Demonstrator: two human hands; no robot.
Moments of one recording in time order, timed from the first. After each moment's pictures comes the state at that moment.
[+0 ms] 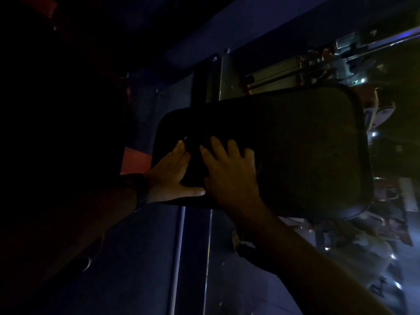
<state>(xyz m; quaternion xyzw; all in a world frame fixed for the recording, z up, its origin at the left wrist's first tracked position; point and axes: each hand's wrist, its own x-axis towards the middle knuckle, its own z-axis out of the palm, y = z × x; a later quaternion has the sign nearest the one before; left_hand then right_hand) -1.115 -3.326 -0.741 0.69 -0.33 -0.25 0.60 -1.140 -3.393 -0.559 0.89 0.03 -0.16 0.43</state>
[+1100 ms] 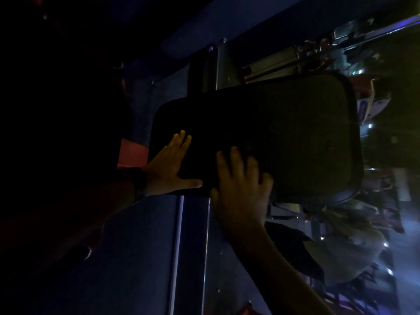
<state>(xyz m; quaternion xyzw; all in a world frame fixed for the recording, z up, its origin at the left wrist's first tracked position) -1.122 -3.322 -0.740 0.68 -0.32 -0.29 0.60 -1.209 -3.397 -0.551 0.89 -0.06 -0.07 0.44</state>
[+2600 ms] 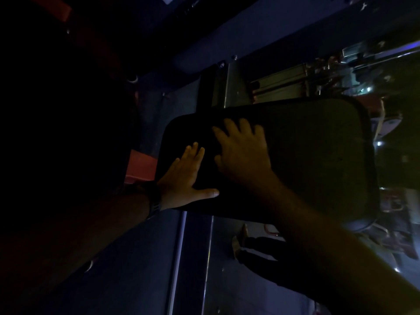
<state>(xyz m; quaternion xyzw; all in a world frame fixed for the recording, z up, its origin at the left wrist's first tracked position) -1.121 -3.335 -0.730 0.68 -0.29 -0.28 0.61 -1.079 -3.408 -0.553 0.86 0.05 -0.17 0.47</state>
